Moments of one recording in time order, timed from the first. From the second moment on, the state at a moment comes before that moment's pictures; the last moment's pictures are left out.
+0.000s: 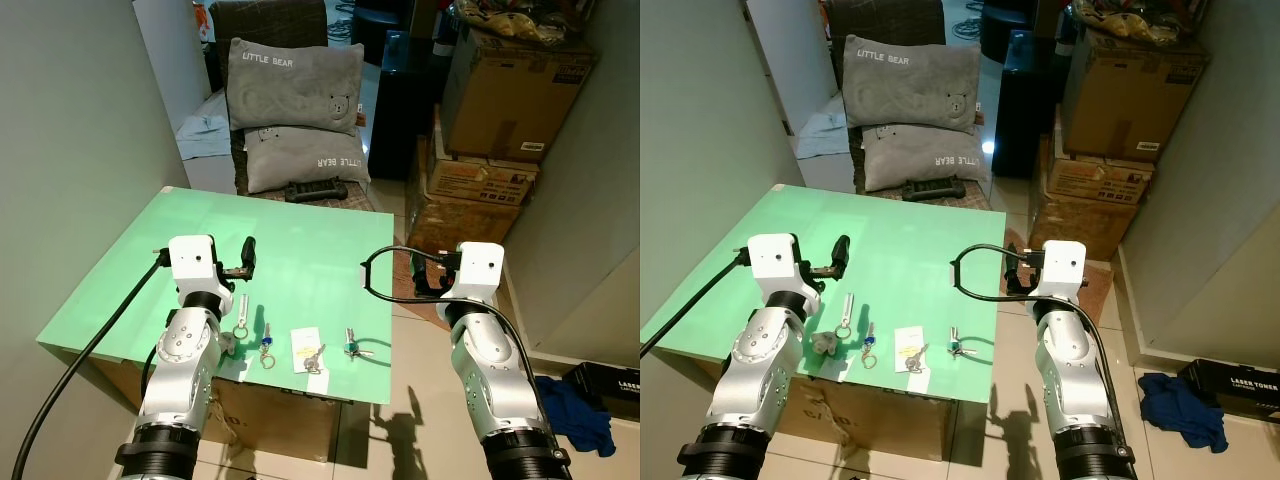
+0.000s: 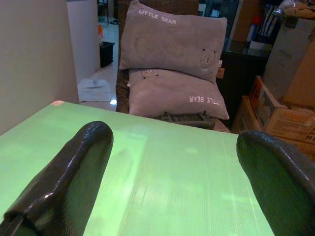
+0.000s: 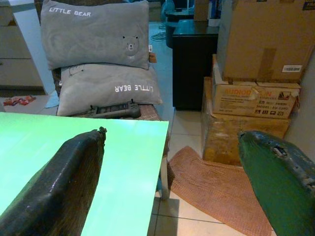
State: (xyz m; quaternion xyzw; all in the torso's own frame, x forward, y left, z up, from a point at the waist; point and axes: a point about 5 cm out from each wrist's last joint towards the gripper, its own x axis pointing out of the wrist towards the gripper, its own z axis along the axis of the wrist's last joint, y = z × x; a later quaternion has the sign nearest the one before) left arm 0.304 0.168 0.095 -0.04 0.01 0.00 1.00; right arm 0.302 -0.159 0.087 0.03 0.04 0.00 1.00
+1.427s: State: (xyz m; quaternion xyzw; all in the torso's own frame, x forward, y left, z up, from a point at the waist) left arm 0.310 0.136 0.053 0.13 0.12 -0.12 0.98; right arm 0.284 -0.165 0.019 -0.09 0.22 0.03 0.97
